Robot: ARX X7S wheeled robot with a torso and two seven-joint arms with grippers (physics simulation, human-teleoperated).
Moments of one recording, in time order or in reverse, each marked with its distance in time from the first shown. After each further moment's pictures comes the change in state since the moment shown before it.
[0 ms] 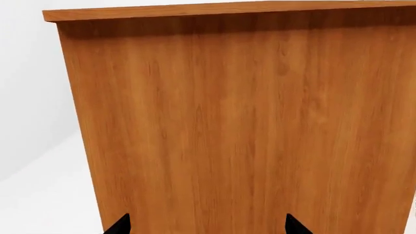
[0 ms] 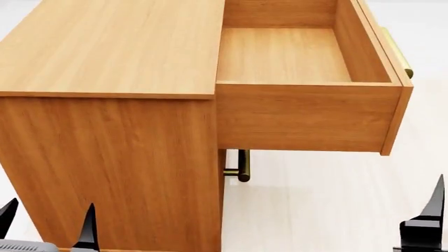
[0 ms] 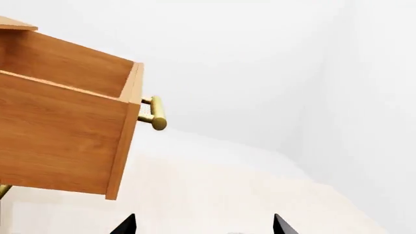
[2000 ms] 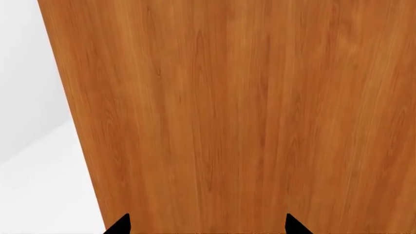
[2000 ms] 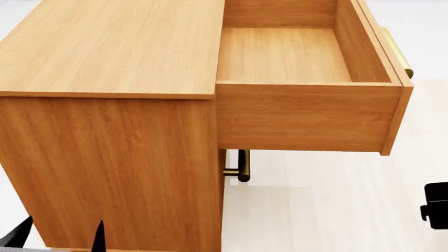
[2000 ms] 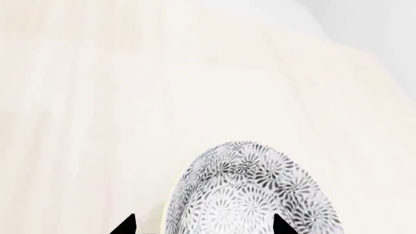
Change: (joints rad) left arm 0.022 -0.020 0.050 -0.198 0.001 0.151 -0.023; right arm 0.749 0.084 -0.815 1.481 -0.245 -0.289 -0.256
